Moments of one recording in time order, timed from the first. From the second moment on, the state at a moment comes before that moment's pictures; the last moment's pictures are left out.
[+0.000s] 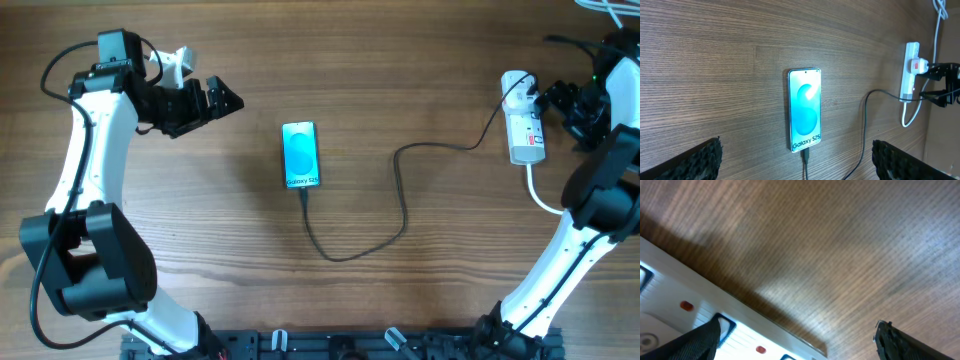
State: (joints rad) left arm 0.15 1.82 1.49 -0.95 0.65 -0.06; right arm -0.43 2.35 1.98 -1.16 0.02 0.43
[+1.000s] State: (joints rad) left arm 0.15 1.82 1.49 -0.95 0.65 -0.06; right arm -0.44 2.35 1.98 -1.20 -0.03 0.39
